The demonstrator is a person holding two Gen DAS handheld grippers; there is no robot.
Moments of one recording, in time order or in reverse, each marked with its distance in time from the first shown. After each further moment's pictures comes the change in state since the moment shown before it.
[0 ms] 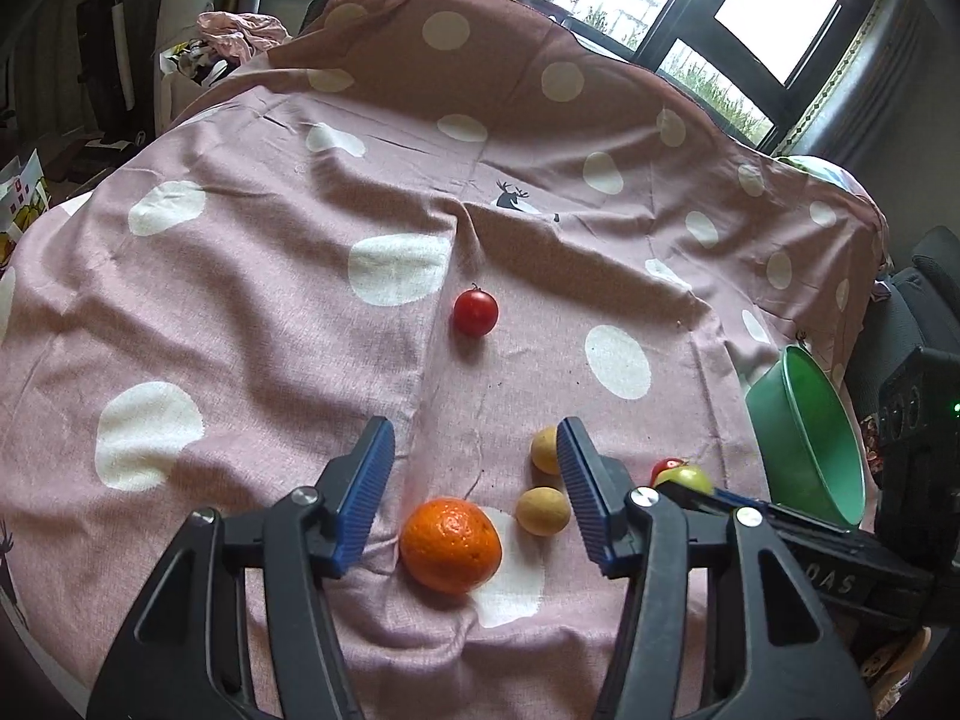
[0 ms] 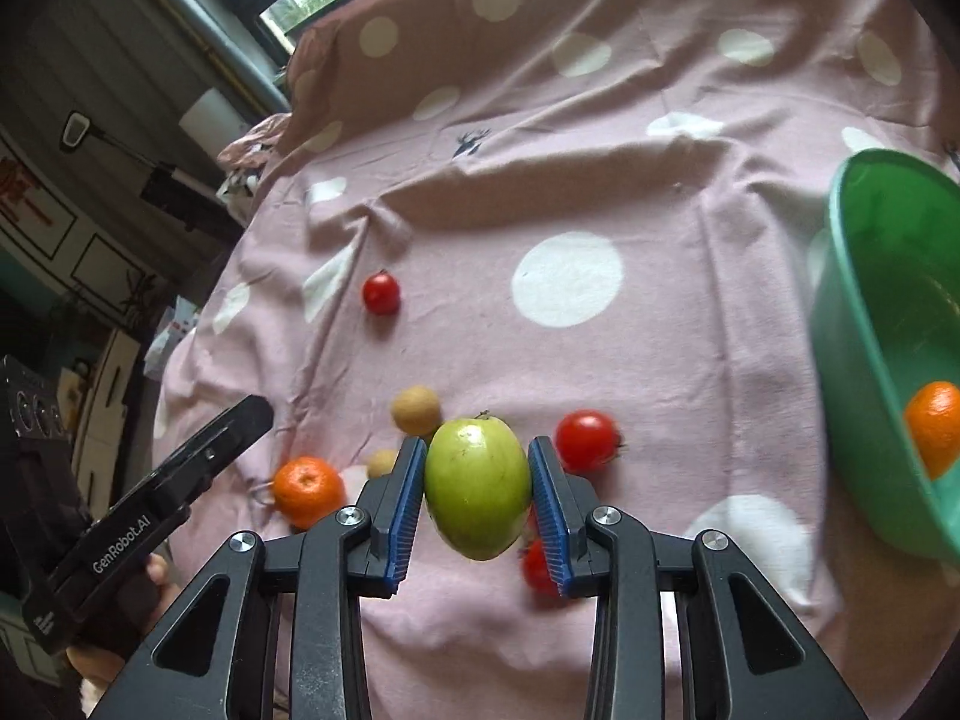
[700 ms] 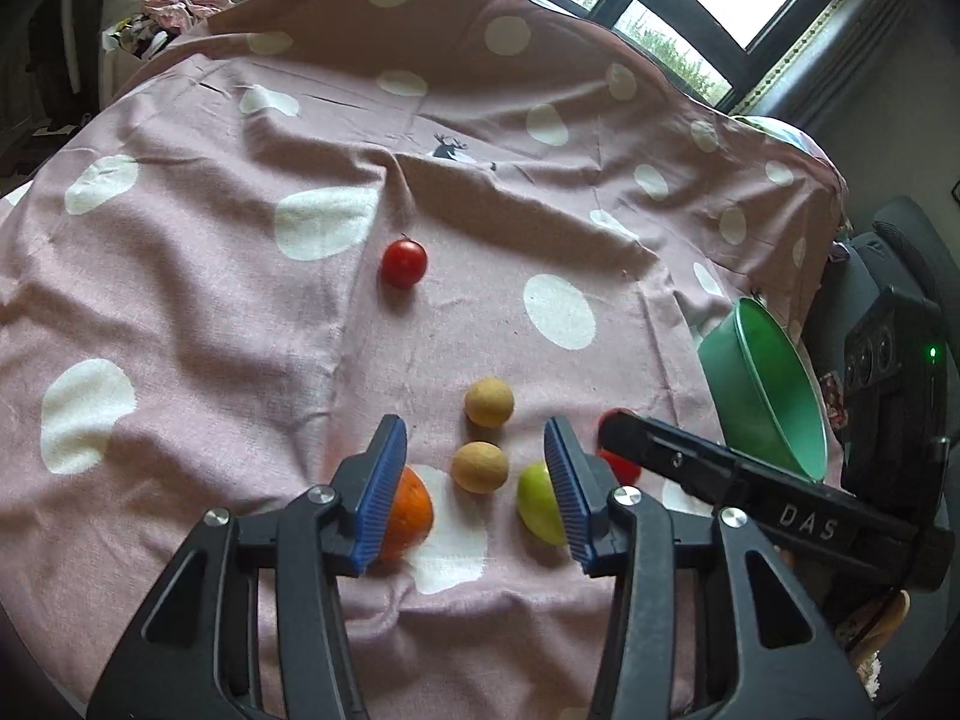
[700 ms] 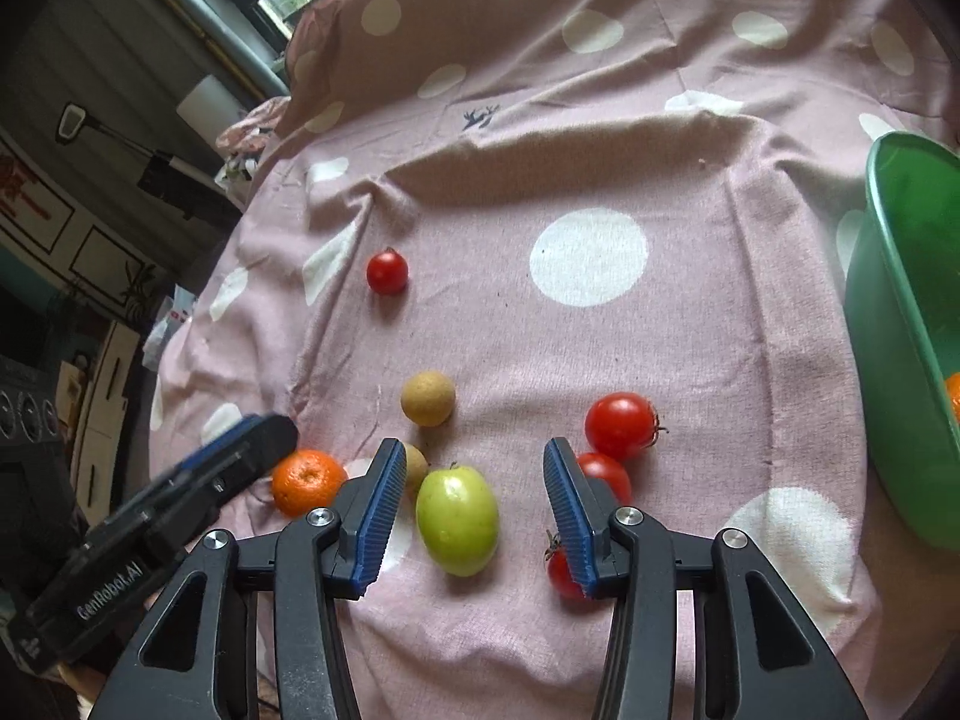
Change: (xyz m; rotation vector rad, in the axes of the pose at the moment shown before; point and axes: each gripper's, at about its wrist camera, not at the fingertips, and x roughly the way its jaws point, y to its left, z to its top) left arm 0.009 -0.019 -0.008 0.048 0.124 -0.144; right arm 0.003 0.001 0.000 0.024 -0.018 0.003
